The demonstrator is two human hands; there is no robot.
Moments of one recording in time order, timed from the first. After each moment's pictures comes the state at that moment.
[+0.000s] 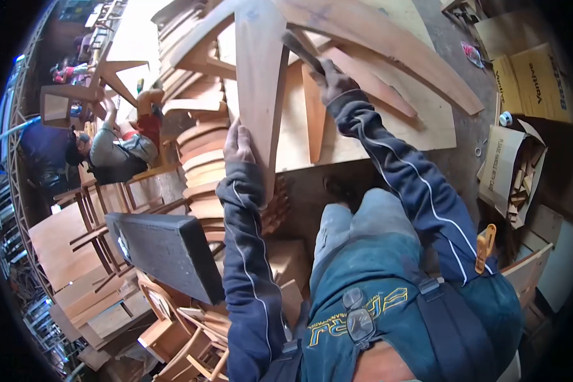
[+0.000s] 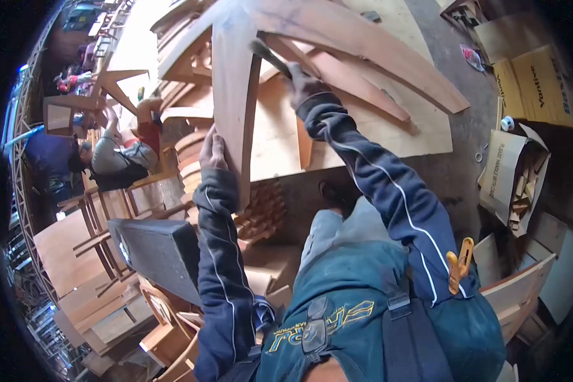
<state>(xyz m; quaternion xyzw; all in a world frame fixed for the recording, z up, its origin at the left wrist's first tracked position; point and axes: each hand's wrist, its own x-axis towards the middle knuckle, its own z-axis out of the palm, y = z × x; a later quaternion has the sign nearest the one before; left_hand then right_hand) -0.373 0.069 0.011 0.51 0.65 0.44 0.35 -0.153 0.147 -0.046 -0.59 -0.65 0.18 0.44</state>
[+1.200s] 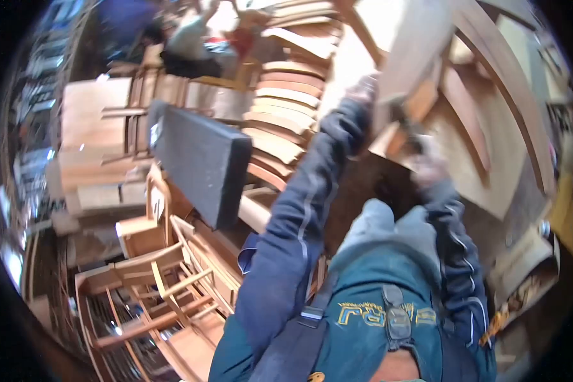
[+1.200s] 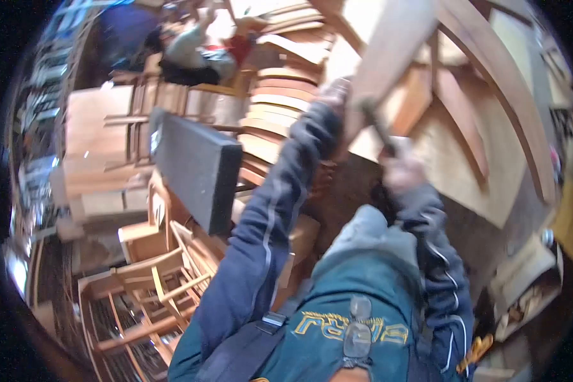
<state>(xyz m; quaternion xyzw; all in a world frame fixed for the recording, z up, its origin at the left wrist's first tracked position) -0.384 0.065 0.008 0.56 0.69 0.37 0.28 -0.167 0.006 -0.037 -0.43 -0.74 0.36 0.37</state>
